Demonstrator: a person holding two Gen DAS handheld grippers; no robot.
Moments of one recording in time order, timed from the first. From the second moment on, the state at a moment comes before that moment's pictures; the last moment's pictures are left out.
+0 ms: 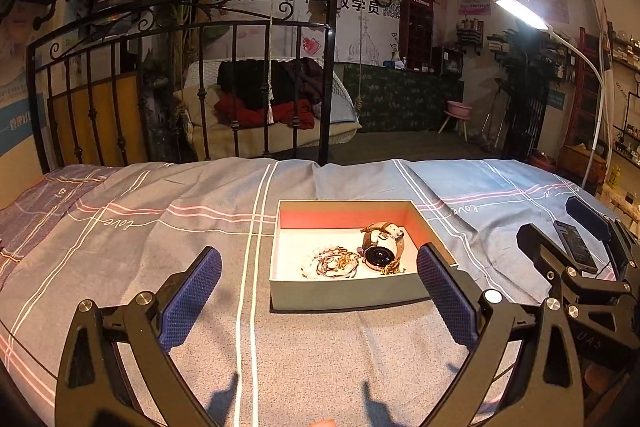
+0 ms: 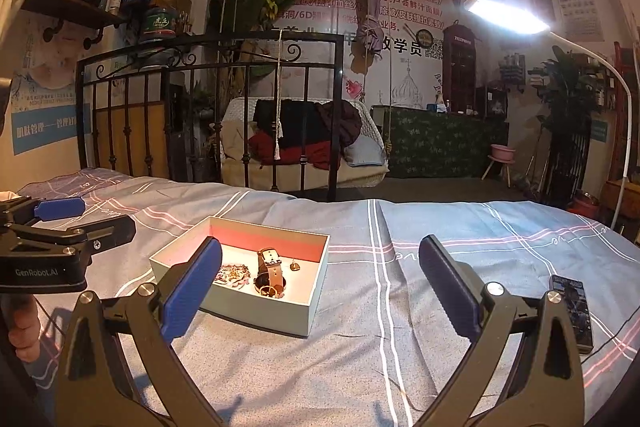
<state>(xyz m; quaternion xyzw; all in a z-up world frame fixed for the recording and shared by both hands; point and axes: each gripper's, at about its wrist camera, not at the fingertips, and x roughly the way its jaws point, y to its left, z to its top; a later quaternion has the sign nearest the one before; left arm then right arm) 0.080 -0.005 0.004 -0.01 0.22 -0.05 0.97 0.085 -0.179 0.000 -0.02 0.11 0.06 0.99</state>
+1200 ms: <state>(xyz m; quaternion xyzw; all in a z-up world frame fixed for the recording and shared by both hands) 0.073 -0.014 0.006 0.00 0.21 -0.03 0.98 0.082 -0.176 -0.001 -0.02 0.12 0.07 0.99</state>
